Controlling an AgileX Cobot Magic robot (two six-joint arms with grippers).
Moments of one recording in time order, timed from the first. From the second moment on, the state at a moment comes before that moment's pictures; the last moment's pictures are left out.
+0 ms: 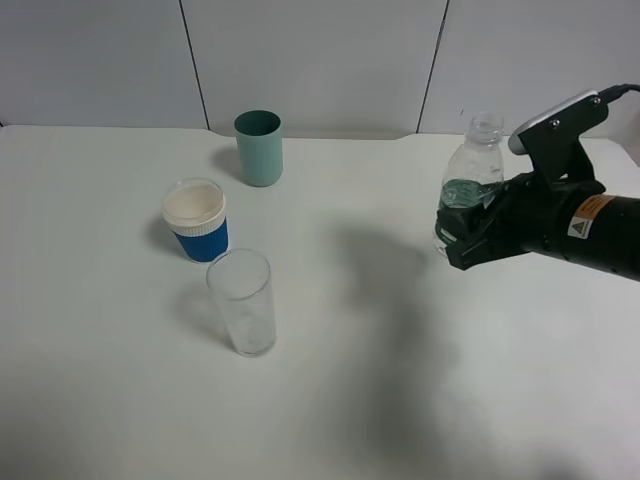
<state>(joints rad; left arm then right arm) 0.06 -0.01 -0.51 0.02 1.05 0.01 0.38 1.35 -0.38 -0.04 -0.38 -0.06</state>
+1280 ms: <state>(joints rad) 0.06 -0.01 -0.51 0.02 1.05 0.01 0.58 1.45 -0.96 -1.09 0.24 0.89</state>
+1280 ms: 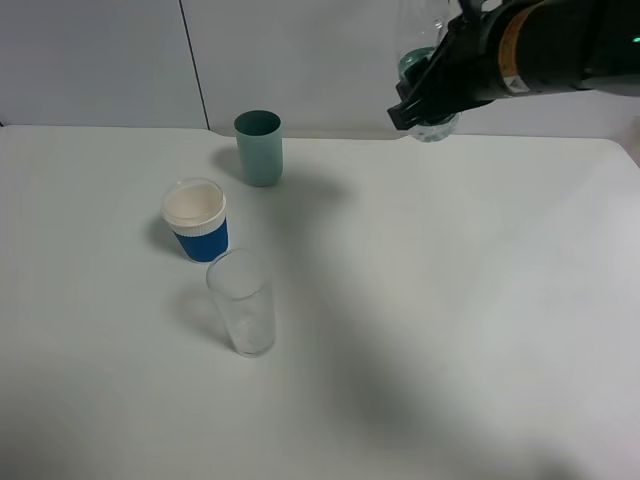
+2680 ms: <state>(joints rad) 0.06 -0.01 -0.51 0.02 1.05 0.01 0.87 1.72 -1.01 -1.59 0.24 1.11</state>
